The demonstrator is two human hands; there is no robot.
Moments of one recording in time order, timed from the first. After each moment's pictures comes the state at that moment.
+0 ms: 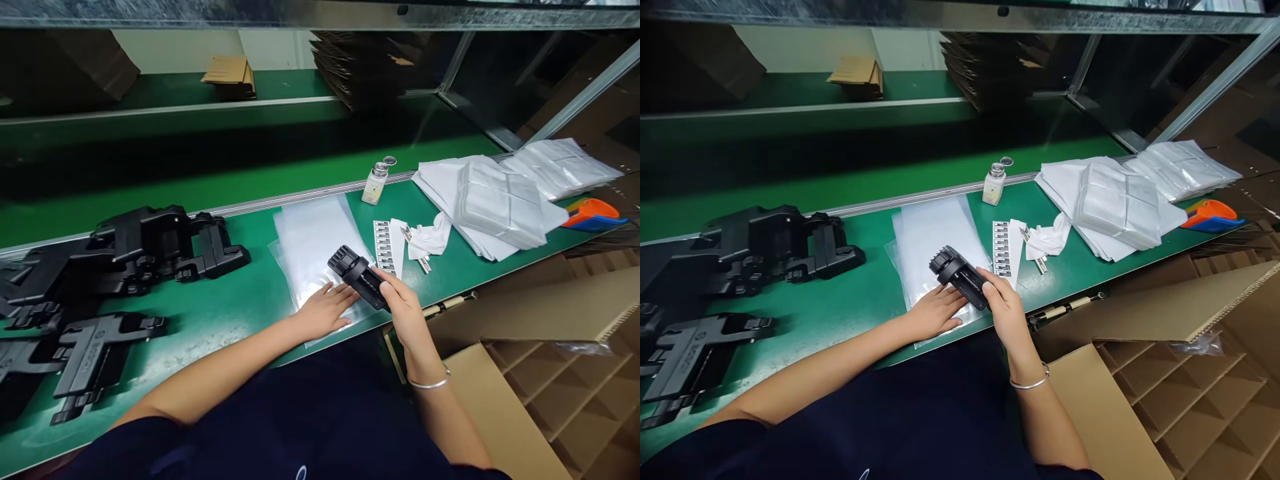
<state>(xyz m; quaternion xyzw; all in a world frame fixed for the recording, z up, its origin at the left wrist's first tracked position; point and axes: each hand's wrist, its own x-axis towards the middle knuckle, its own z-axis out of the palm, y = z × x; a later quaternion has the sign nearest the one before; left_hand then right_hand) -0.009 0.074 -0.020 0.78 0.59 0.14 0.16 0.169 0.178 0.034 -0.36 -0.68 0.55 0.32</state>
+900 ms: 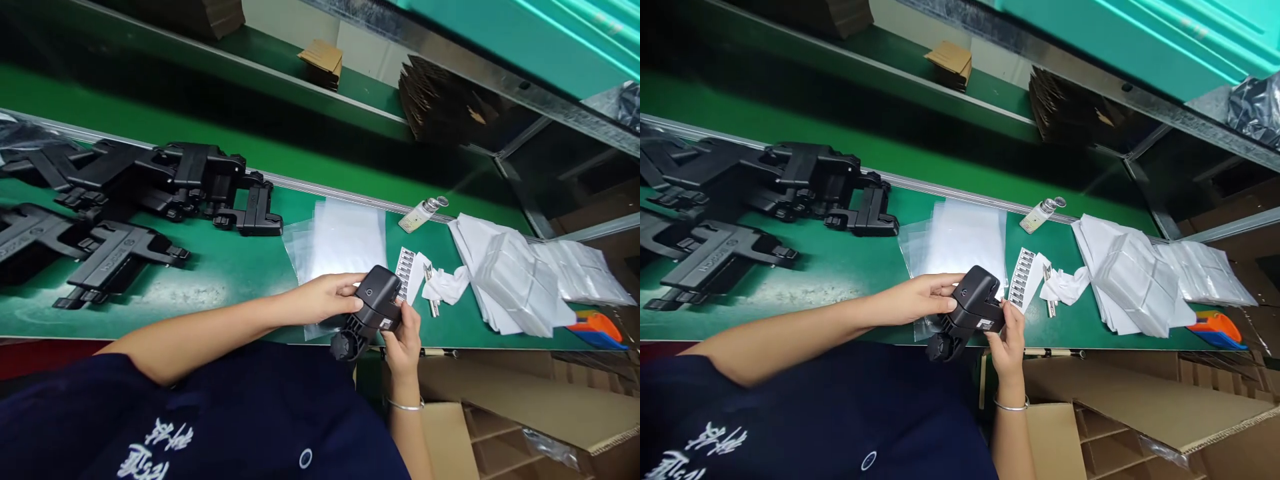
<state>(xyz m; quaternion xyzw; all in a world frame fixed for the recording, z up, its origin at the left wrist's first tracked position) -0.029 0.050 0.089 0.41 0.44 0.57 0.56 0.184 0.187 -0.005 -0.18 -0.85 0.34 0.36</state>
